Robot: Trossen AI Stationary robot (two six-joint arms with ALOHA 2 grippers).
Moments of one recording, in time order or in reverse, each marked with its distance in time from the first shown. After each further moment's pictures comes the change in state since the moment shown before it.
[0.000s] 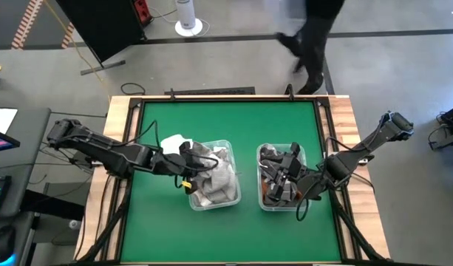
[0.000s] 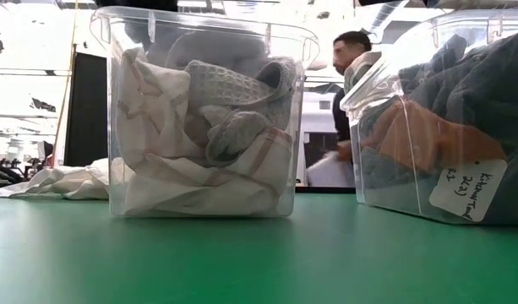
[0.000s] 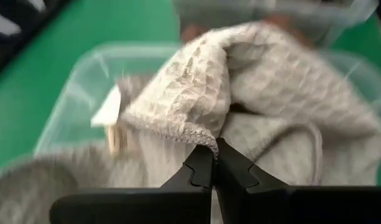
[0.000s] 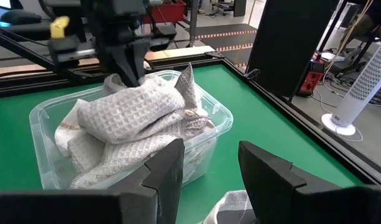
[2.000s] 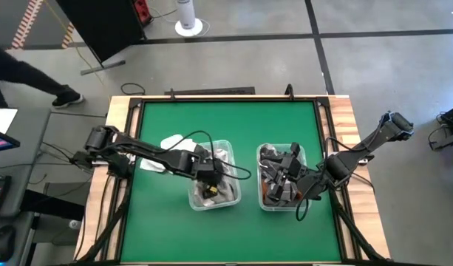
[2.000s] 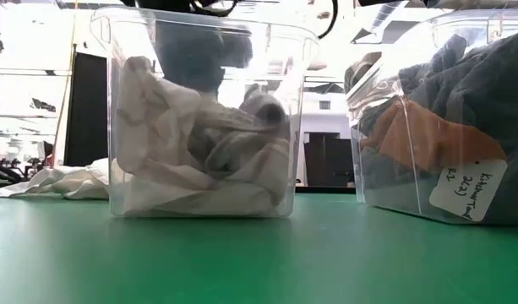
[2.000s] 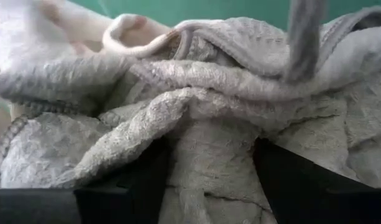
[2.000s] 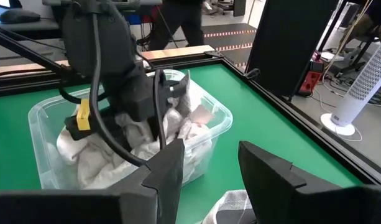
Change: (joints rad) left arm 0.072 0.489 0.355 -0.415 0.179 -0.087; right arm 0.000 0.000 0.000 -0.003 0.000 0.000
